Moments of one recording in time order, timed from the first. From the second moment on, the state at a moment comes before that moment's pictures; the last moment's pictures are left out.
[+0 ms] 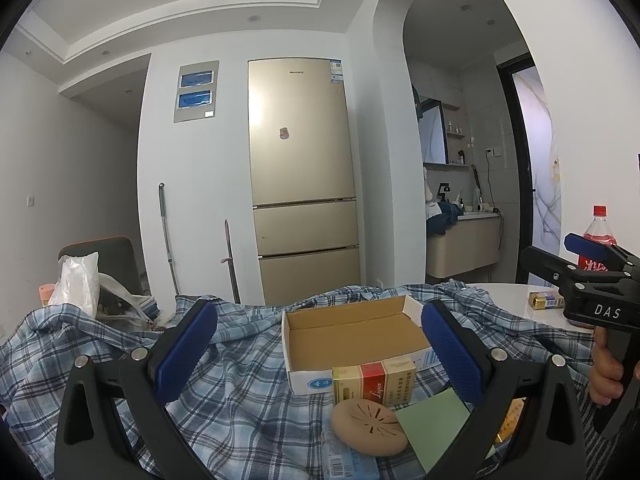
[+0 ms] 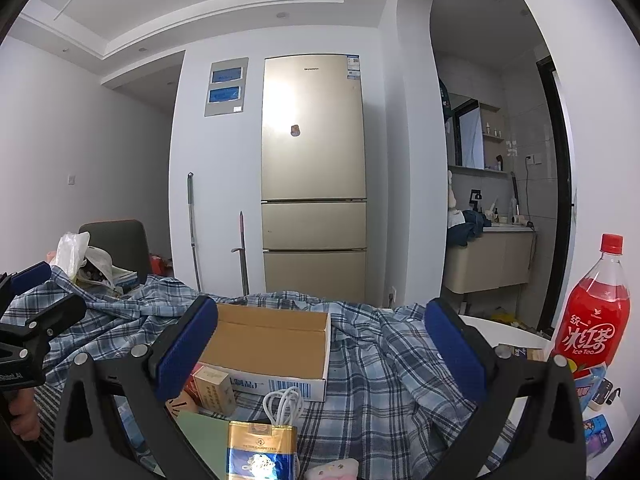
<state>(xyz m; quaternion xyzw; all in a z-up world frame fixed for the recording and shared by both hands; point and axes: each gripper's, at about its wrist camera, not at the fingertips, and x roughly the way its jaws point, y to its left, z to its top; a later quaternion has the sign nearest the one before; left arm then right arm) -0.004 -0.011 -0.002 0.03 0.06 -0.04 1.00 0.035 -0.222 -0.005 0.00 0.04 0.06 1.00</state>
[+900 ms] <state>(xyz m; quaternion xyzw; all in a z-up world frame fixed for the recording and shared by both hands) -0.004 -0.014 -0.002 0.04 0.04 -0.03 1.00 0.033 -0.216 -0.002 -0.02 0.05 0.06 1.00</state>
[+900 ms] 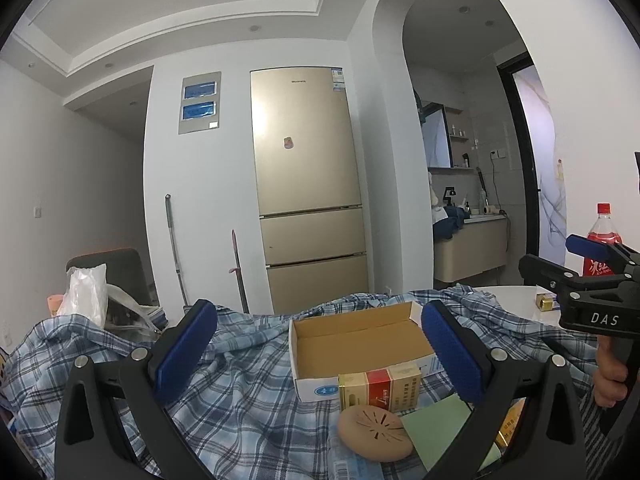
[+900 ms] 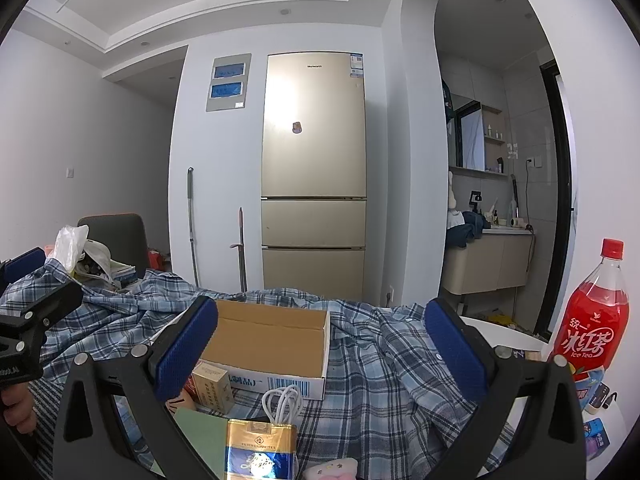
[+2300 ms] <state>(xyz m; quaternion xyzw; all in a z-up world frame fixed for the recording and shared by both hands) 0.000 0.000 0.000 0.00 0.07 -0.01 1.00 0.033 -0.216 -0.002 -0.02 0.05 0.06 1.00</state>
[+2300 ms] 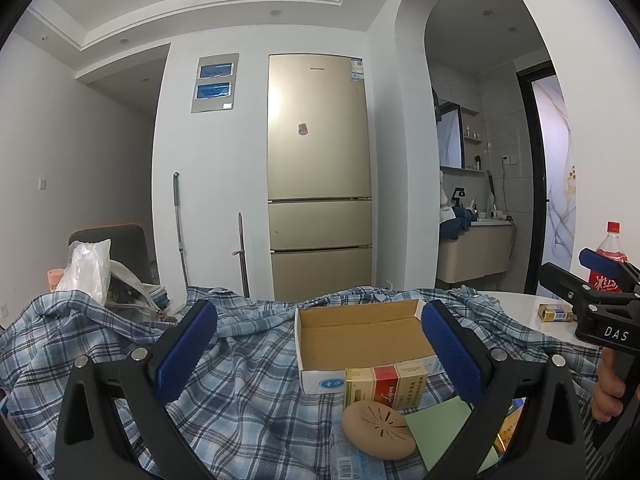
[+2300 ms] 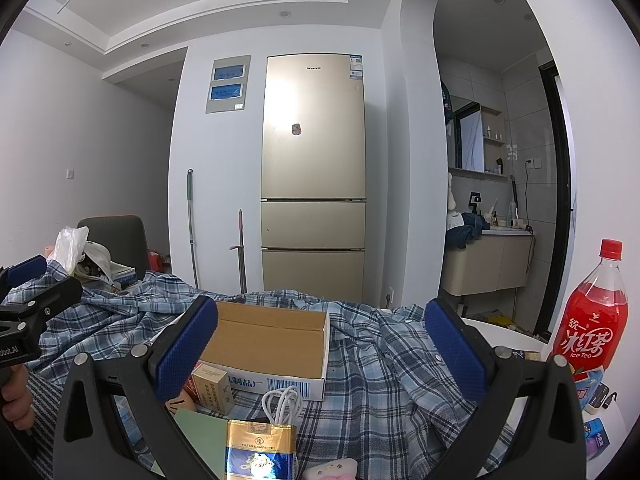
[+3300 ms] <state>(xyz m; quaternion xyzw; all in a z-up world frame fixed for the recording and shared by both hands) 0.047 0.010 -0.021 -0.04 0.27 -0.07 0.96 0.085 -0.217 -0.021 0.03 0.30 0.17 0.94</state>
